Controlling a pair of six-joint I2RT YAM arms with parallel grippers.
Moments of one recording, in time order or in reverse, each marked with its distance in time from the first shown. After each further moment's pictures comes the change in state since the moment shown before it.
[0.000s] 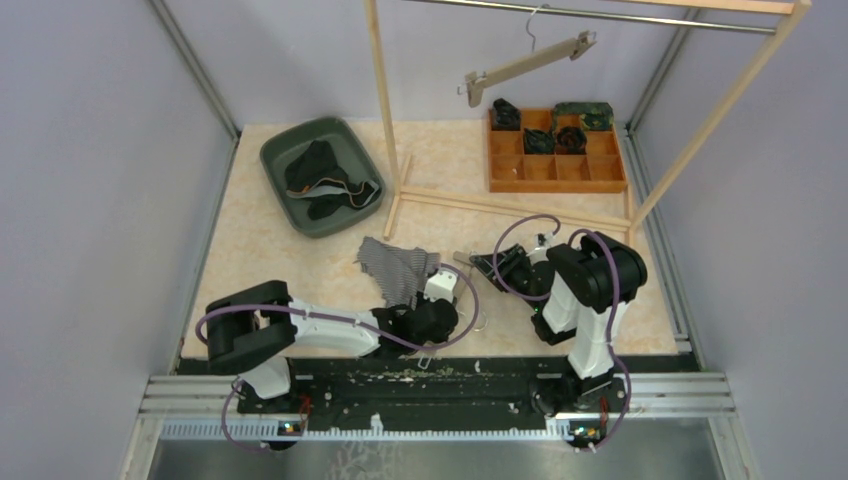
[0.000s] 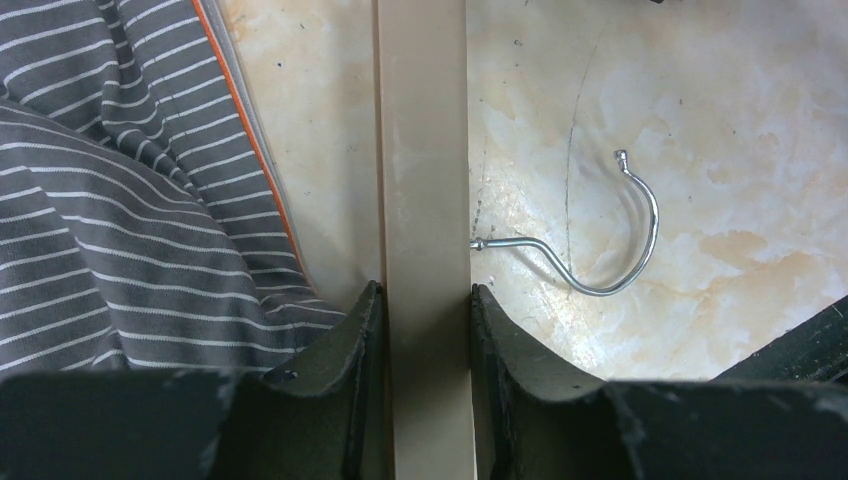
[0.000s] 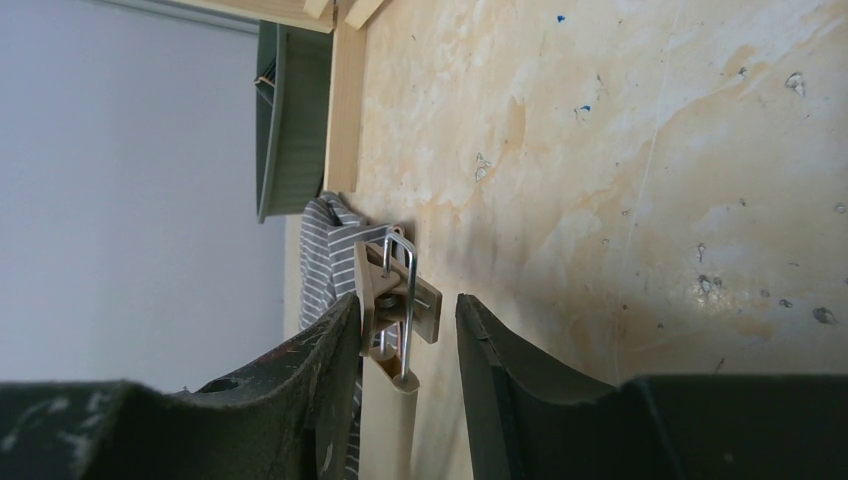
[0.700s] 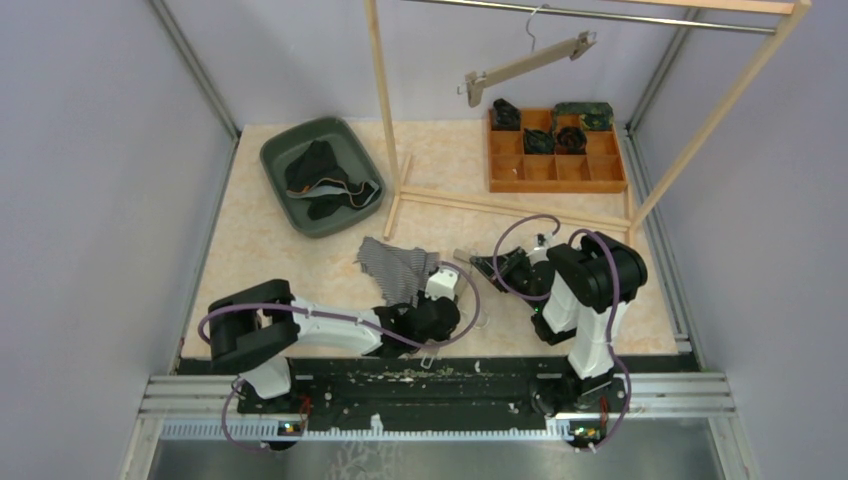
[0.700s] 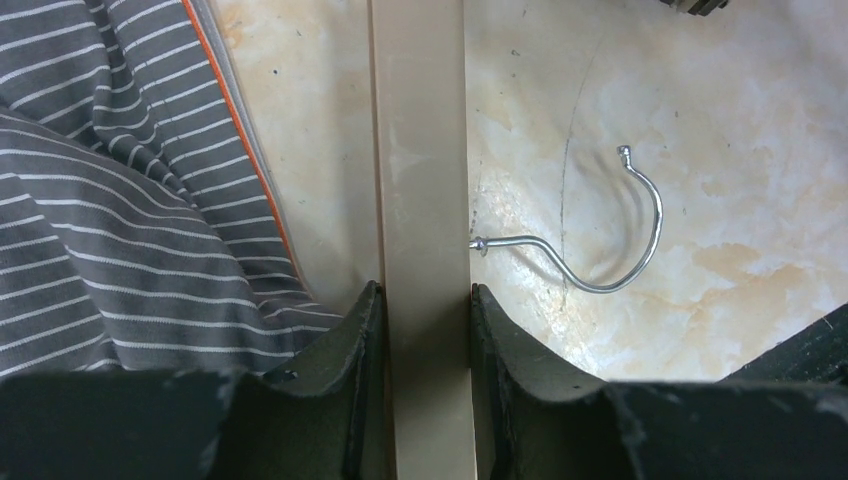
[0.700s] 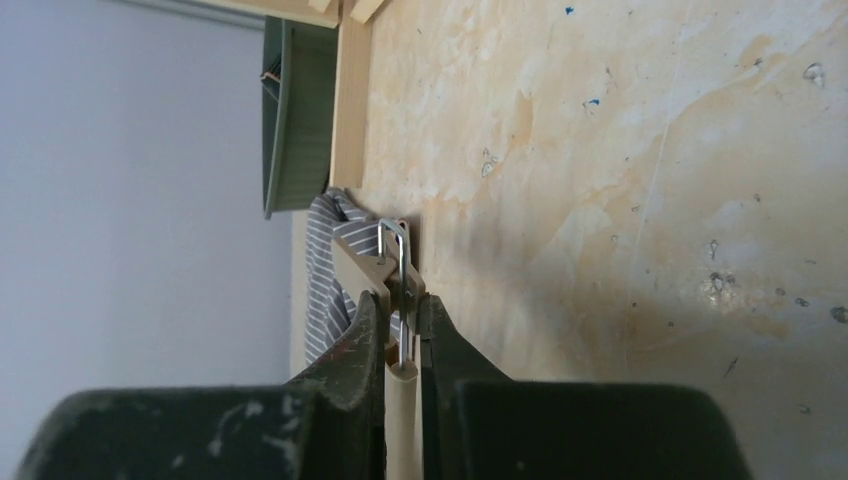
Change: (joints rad) left arm 0.001 0.013 0.018 -0.003 0.004 -0.001; right arm 0.000 0.000 0.001 0.000 -0.017 0.006
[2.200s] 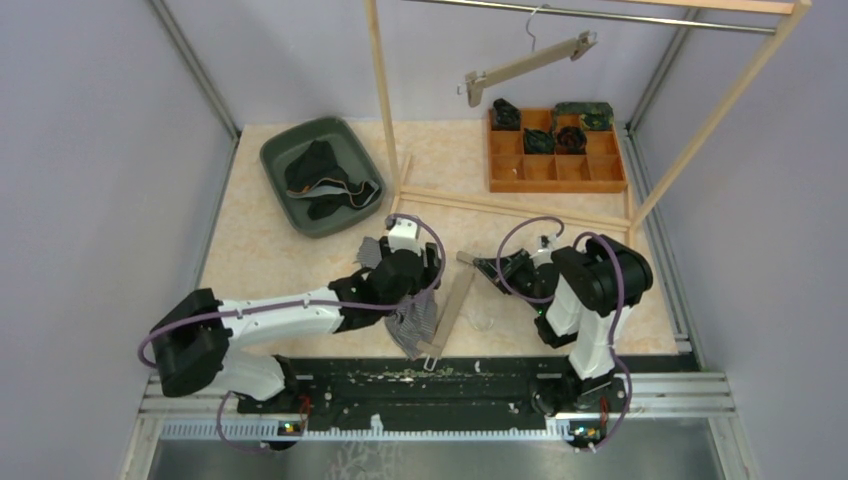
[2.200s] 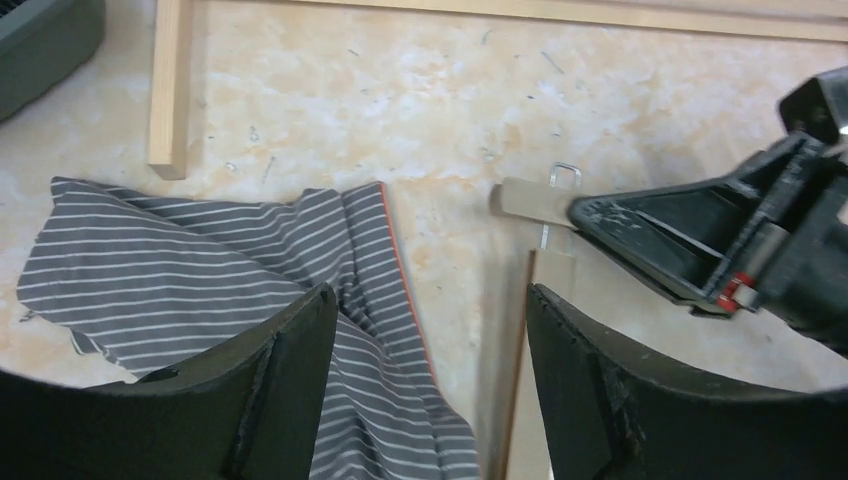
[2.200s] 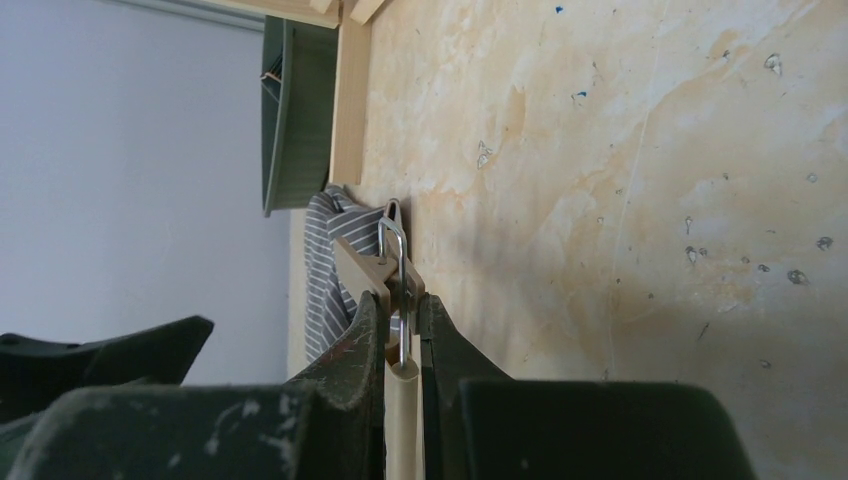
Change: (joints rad) left arm 0.183 -0.295 0.019 -0.046 -0.086 0.088; right arm -0.017 -0.035 -0.035 -0.001 -0.005 -0.006
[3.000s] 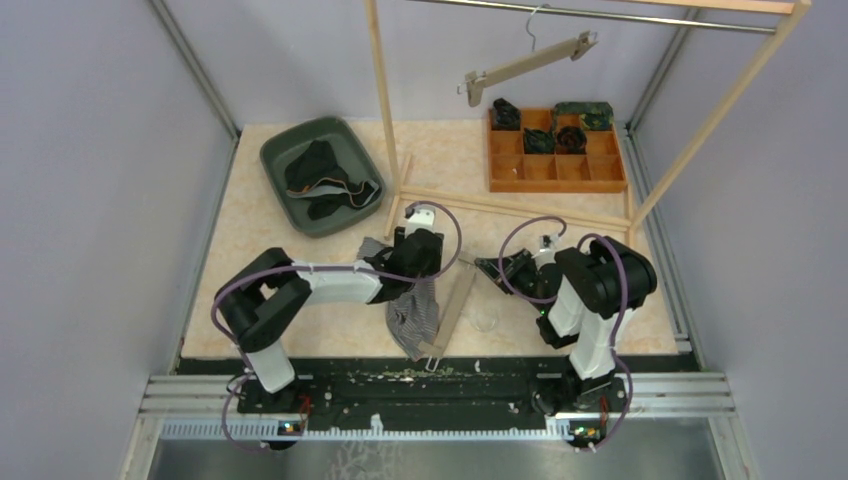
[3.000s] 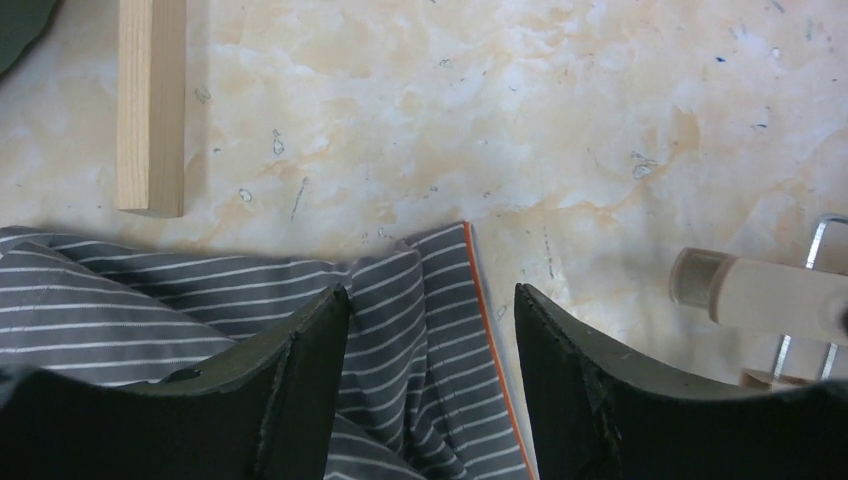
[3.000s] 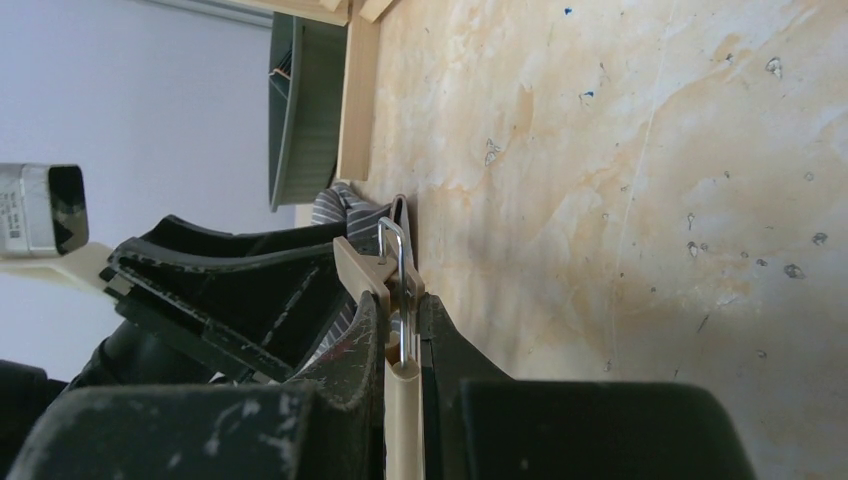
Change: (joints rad) left arm 0.190 0.381 0.127 0.076 0.099 0.100; right arm -0.018 -0.023 -0.013 0.000 -0.027 -0.005
